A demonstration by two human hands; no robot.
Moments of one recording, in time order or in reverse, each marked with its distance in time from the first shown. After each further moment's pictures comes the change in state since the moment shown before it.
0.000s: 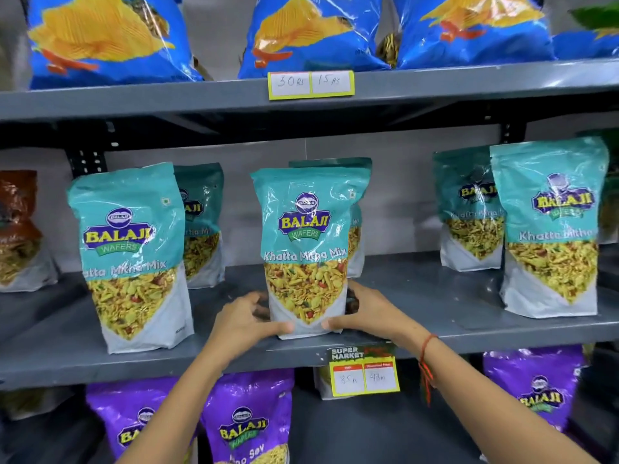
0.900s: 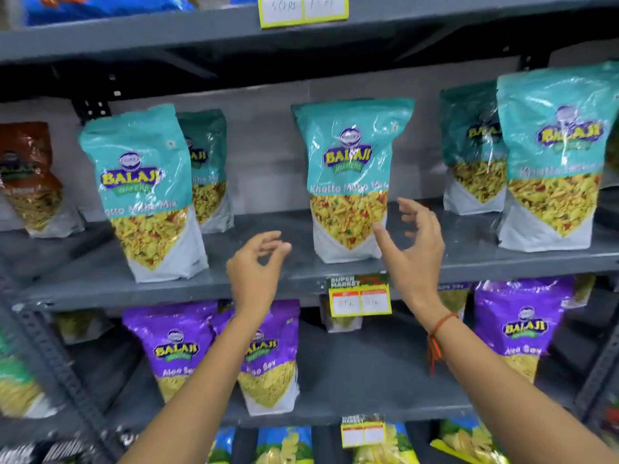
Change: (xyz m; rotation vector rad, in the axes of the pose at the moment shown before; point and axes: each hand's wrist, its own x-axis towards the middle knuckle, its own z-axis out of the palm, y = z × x) left_hand -0.056 0.025 0.032 -0.225 0.483 0.154; right_hand -0.071 -0.002 0.005 0.106 0.928 -0.229
